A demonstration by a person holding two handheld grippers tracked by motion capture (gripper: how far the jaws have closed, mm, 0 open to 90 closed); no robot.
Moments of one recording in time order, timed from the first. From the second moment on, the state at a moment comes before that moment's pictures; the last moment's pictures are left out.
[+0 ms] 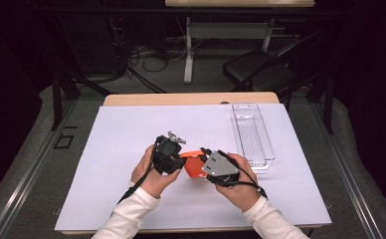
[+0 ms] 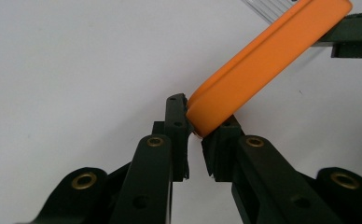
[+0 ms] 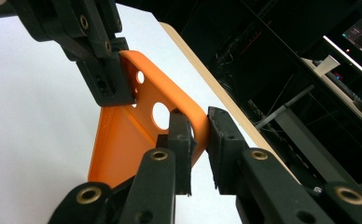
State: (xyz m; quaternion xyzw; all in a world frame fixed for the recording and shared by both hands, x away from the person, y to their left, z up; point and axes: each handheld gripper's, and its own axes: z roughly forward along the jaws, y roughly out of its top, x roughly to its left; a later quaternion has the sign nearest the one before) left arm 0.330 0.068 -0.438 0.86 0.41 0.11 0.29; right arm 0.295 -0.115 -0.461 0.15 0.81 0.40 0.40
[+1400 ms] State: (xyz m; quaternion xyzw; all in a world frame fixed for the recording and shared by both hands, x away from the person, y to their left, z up) left arm 0.329 0.067 -0.439 0.85 0.41 0.11 0.31; right arm 0.296 -0.120 -0.464 0.13 0.80 0.41 0.41
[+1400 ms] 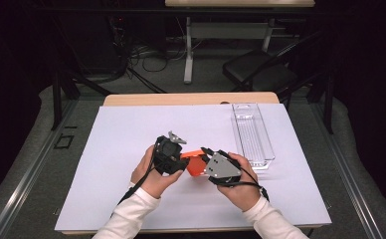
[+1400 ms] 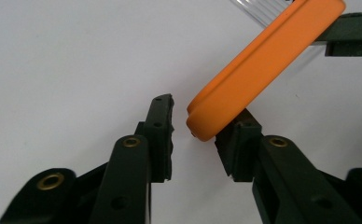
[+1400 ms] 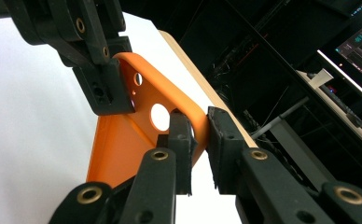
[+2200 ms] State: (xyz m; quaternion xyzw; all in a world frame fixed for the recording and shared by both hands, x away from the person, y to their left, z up) left arm 0.335 0.084 -0.432 0.85 0.35 0.10 0.37; right arm 0.315 -0.144 -0.468 0.16 0.78 0.48 0.37
